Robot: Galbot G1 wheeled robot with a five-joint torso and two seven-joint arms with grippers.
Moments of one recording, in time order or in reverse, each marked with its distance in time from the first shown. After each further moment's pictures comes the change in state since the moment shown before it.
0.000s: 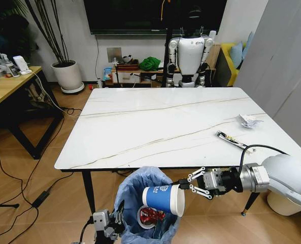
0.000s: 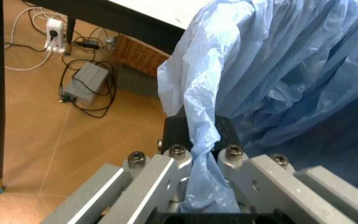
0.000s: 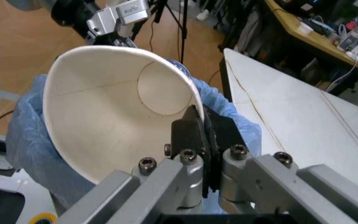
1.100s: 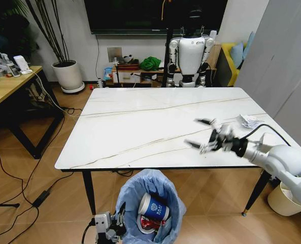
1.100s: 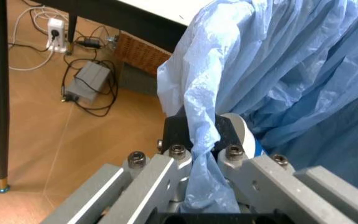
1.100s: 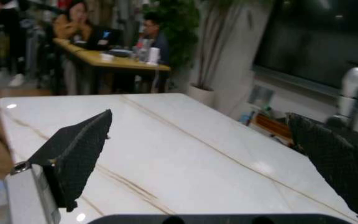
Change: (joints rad) left arm 0.009 0.015 -0.013 -0.003 -0.005 -0.002 0.006; right arm -0.152 0.359 0.420 -0.362 0.190 -0.040 0.185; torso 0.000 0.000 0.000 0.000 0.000
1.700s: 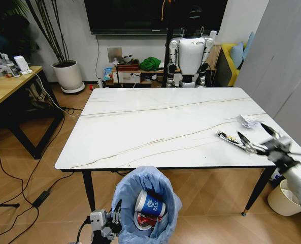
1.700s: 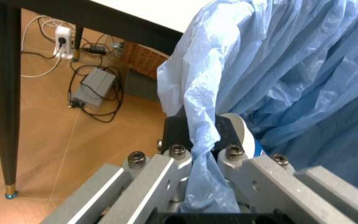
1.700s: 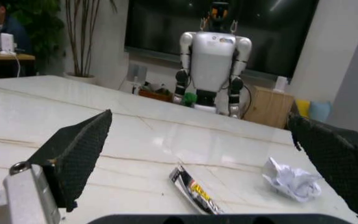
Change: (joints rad) left arm -0.009 0.001 -0.024 0.001 -0.008 -0.003 0.000; right arm -0.446 0.330 0.538 0.042 -0.148 0.046 0.110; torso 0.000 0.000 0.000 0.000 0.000
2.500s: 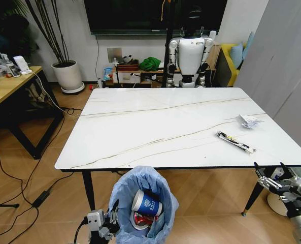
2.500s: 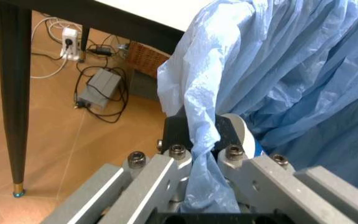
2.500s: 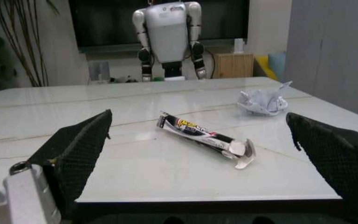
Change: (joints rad) left arm 0.013 -0.020 -0.009 -0.001 0.021 -0.008 0.003; right arm -0.125 0.316 0.058 0.032 -0.009 0.001 0.028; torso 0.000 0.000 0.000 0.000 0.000
